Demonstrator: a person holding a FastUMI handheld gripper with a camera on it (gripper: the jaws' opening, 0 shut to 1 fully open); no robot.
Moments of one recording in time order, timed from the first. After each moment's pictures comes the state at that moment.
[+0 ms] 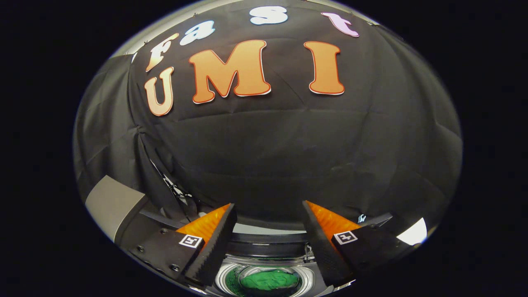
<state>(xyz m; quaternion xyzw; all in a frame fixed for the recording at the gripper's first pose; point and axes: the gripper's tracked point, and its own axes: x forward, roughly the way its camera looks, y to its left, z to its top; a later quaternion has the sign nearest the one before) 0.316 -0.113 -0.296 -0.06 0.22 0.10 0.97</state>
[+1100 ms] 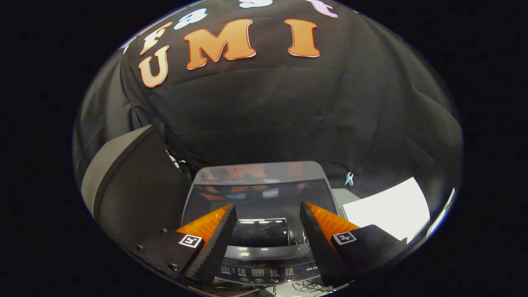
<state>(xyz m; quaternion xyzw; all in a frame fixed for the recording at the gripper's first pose) 0.156 -0.169 -0.390 -0.05 0.34 0.04 0.94</state>
